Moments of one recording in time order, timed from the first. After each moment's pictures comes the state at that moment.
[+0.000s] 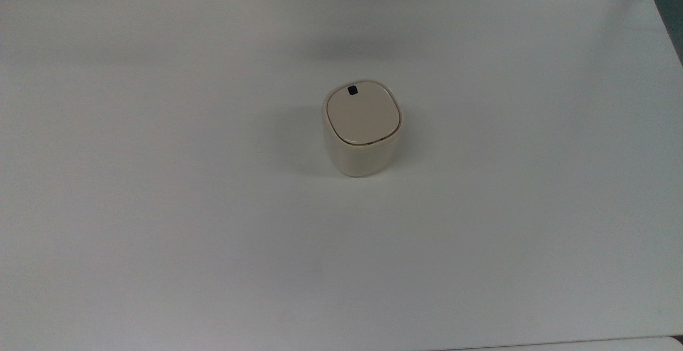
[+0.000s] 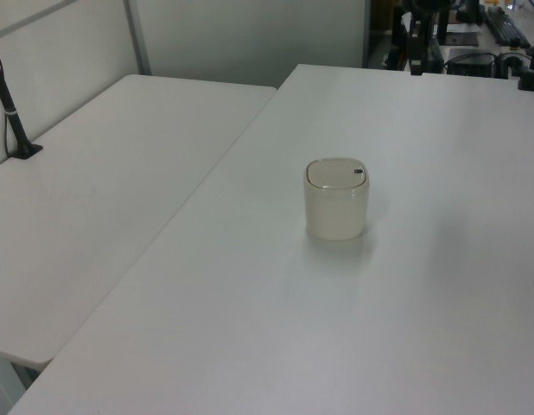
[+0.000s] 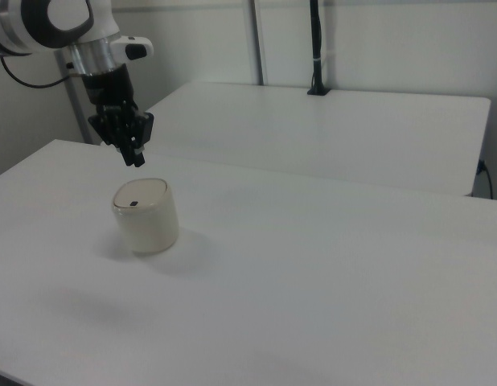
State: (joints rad) arm 0.03 -0.06 0.04 -1.67 -0.10 1.58 0.02
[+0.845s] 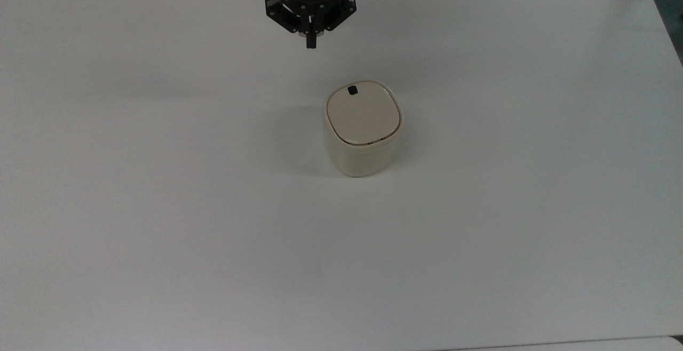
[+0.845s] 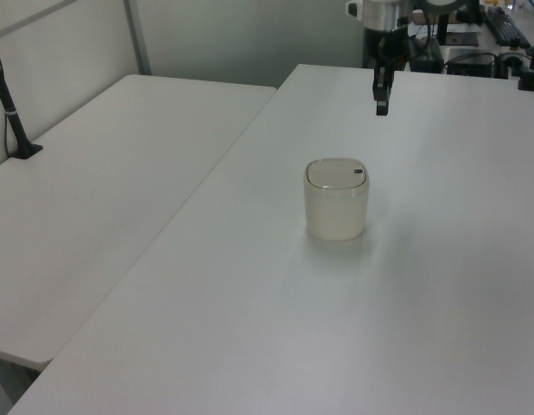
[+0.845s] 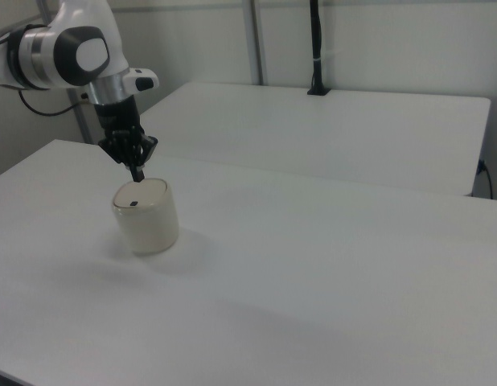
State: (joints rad) arm 0.11 0.09 0.04 -1.69 -0.06 1.76 0.01
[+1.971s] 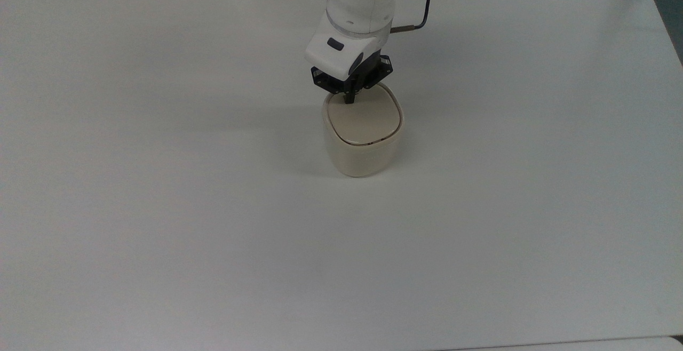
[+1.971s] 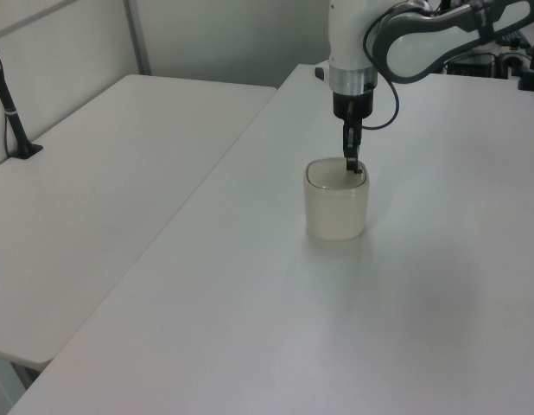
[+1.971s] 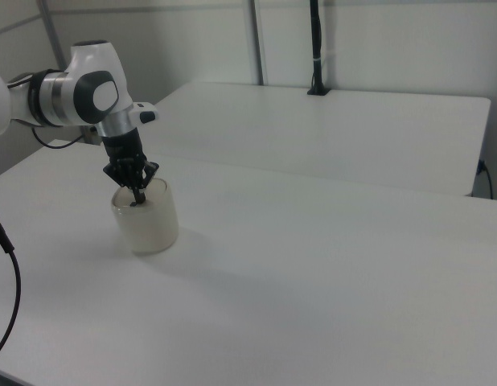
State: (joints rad) arm 0.18 0.26 0.05 -1.69 -0.06 1.94 0.01
